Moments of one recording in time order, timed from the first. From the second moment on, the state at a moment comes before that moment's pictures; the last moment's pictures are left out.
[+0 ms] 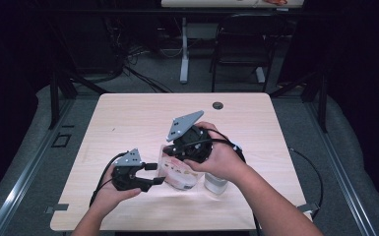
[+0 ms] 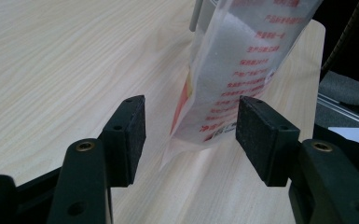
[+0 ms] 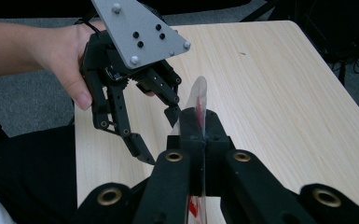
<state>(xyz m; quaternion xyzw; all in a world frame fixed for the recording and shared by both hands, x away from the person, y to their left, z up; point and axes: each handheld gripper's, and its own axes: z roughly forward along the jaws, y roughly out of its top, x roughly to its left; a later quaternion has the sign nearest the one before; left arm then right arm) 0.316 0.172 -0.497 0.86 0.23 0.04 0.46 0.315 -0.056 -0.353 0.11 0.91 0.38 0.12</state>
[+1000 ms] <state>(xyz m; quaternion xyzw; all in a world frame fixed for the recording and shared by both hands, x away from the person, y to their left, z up) 0.316 0.155 -0.513 0.87 0.20 0.01 0.46 0.308 -0.054 -0.345 0.09 0.91 0.39 0.12</state>
